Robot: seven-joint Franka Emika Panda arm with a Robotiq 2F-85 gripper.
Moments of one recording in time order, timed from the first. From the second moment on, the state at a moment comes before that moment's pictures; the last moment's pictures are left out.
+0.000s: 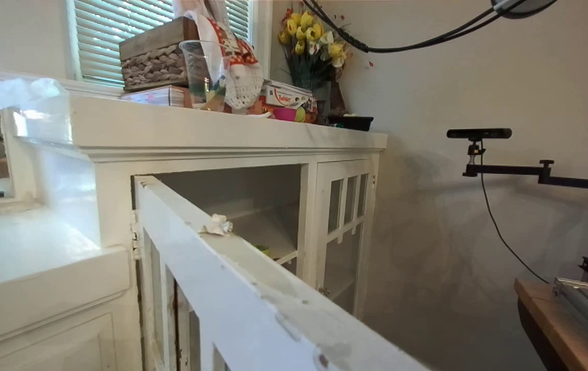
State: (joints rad) arm -0.13 0.65 0.09 -0.68 0.14 2.38 -0.90
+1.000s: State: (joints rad) arm -0.14 0.63 0.07 -0.61 0.13 2.09 -0.90
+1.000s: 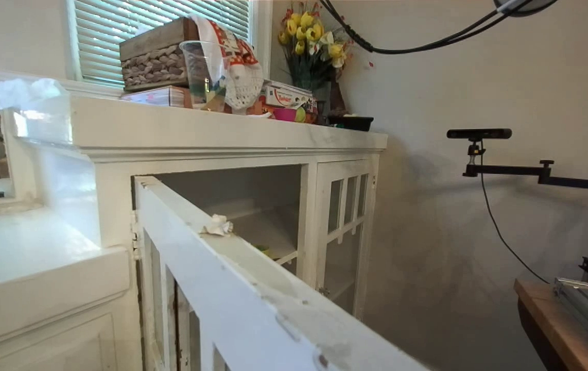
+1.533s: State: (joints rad) arm -0.20 0.47 0.03 -0.80 0.13 1.83 -0.95
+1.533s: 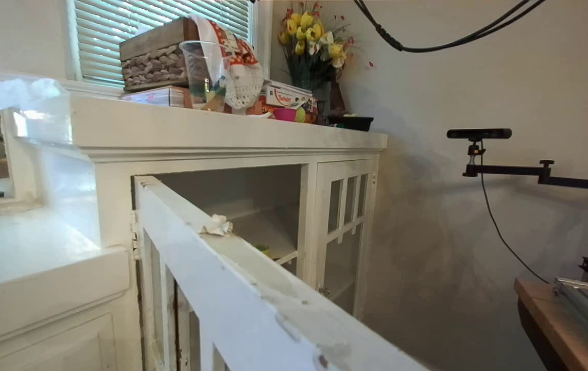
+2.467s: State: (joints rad) arm -0.26 0.20 0.03 -1.46 0.21 1.96 -0.94
